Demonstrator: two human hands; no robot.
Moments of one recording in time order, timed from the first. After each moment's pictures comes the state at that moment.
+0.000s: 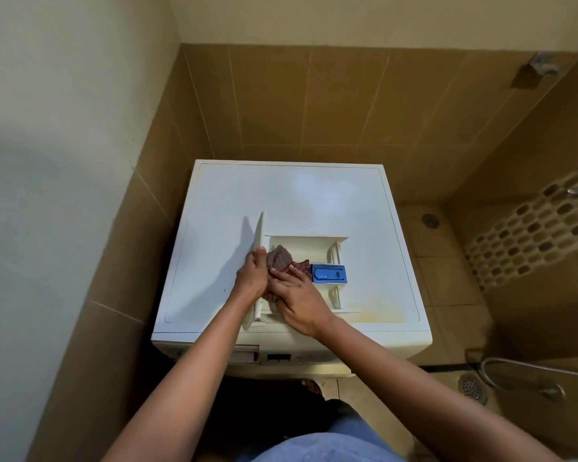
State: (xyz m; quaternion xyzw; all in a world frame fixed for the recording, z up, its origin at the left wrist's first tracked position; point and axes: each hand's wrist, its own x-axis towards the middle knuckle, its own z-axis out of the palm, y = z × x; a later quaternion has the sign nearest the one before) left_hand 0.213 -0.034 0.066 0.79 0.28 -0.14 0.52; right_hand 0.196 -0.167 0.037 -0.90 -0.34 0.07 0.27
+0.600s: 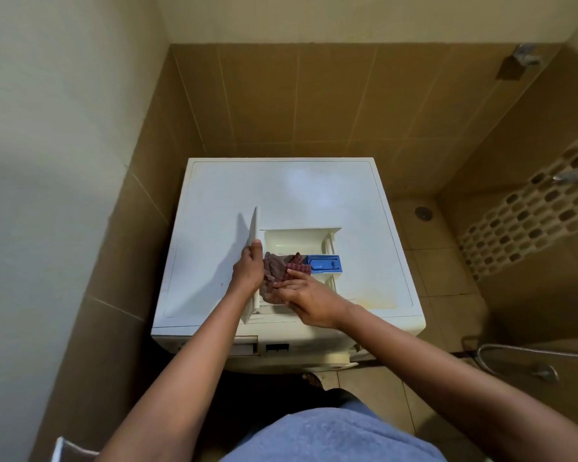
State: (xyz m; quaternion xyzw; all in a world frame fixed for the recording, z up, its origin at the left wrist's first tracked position) left_hand 0.207 -0.037 0.072 0.82 0.27 -0.14 0.49; right_hand 0.193 -0.202 0.043 -0.86 -0.45 0.10 0.22
